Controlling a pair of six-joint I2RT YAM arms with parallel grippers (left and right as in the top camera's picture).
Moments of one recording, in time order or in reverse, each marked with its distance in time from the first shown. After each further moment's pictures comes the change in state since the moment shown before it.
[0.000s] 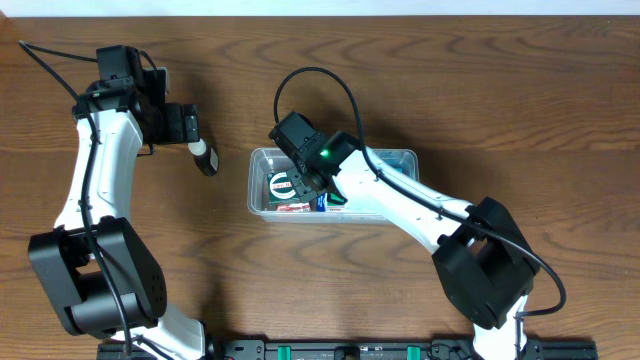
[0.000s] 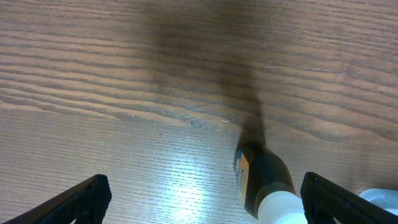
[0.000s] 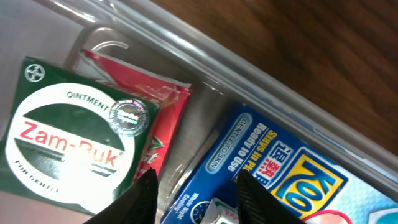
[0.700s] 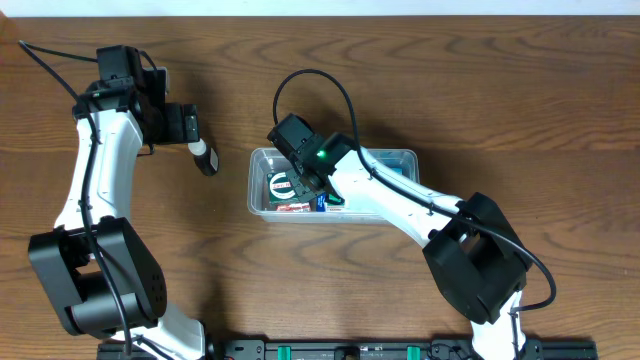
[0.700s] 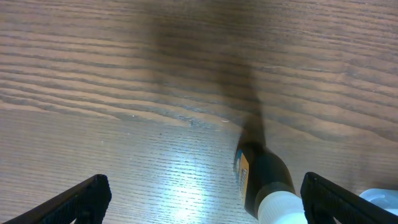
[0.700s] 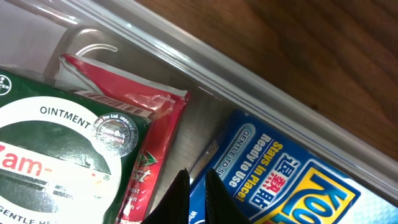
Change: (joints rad) left arm 0.000 0.000 0.000 0.000 0.000 0.000; right arm 0.000 0.033 0.000 0.026 0.016 0.008
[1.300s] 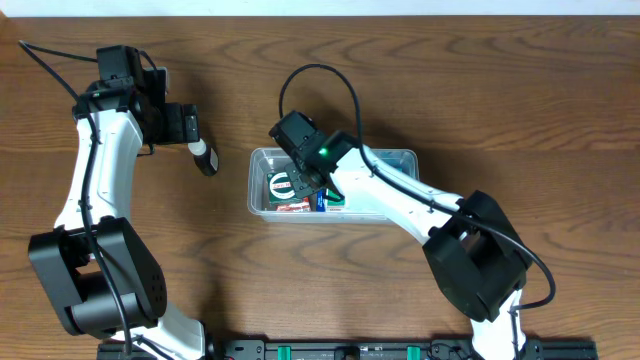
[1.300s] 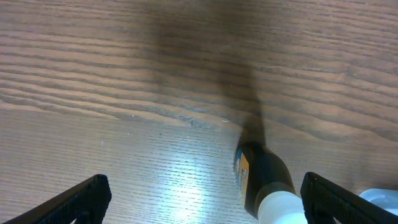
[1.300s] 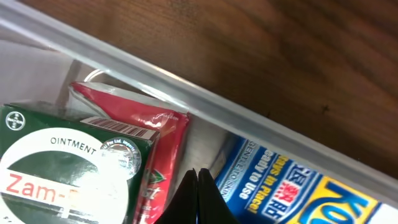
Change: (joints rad) left arm 0.000 0.000 0.000 0.000 0.000 0.000; right arm -0.019 0.005 0.000 0.037 -0.053 0.116
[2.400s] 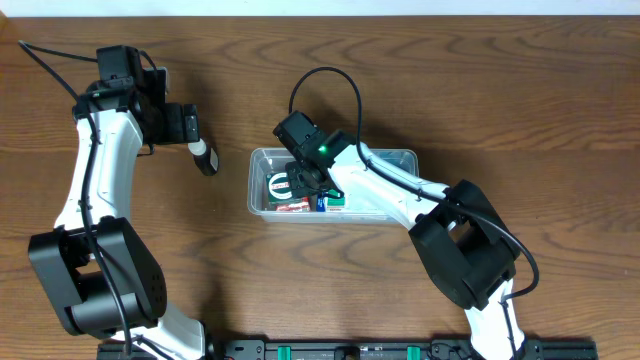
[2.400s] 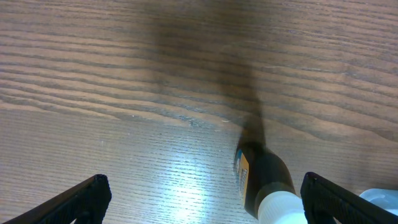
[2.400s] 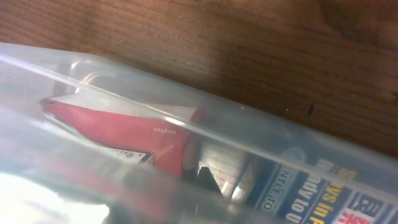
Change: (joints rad) left arm 0.000 0.000 0.000 0.000 0.000 0.000; right arm -0.017 0.069 0.000 0.041 -0.109 0.111
